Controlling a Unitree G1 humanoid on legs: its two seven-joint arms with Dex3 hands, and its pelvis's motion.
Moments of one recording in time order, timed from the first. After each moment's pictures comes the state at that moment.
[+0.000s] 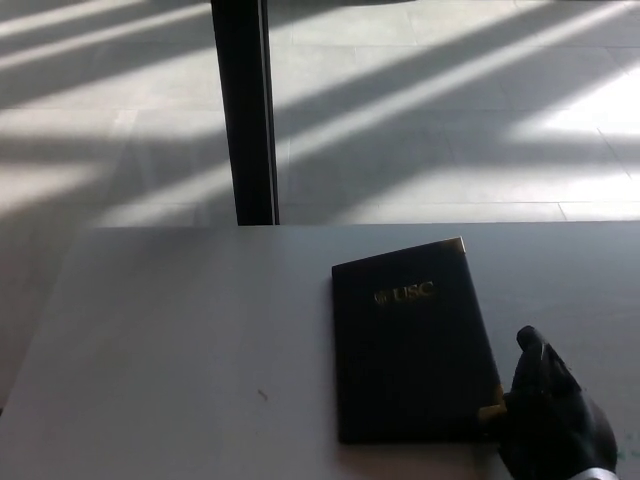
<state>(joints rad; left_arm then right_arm) -0.29 0.49 0.86 1.07 -0.63 0.11 0.13 -0.08 0.08 -0.14 0.03 0.71 0.30 -0.15</state>
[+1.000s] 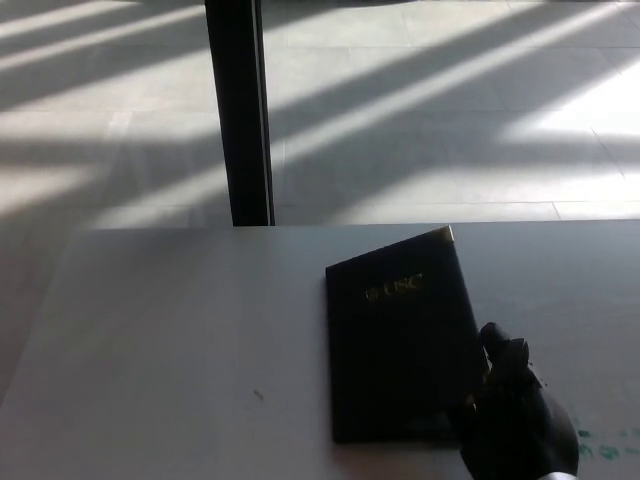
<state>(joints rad) -0.28 0.49 0.86 1.08 -0.64 0.11 0.14 -0.04 0.08 0.04 -0.06 0.71 0.24 -0.24</state>
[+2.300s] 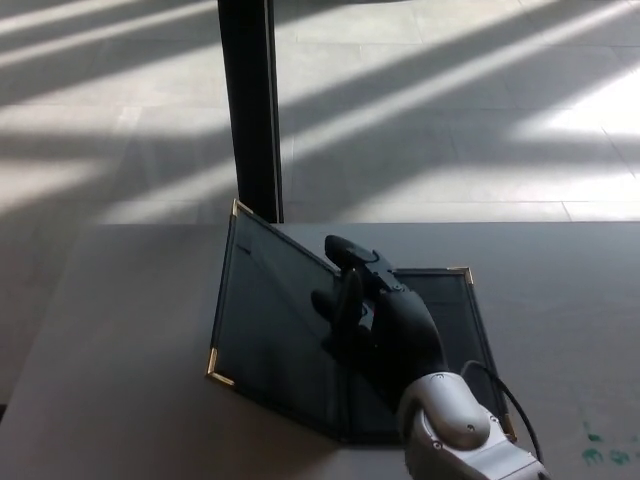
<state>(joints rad) -0.30 0.50 0.76 1.05 -0.62 0.10 0.15 -0.44 0.01 0.36 0.16 0.31 0.25 -0.26</state>
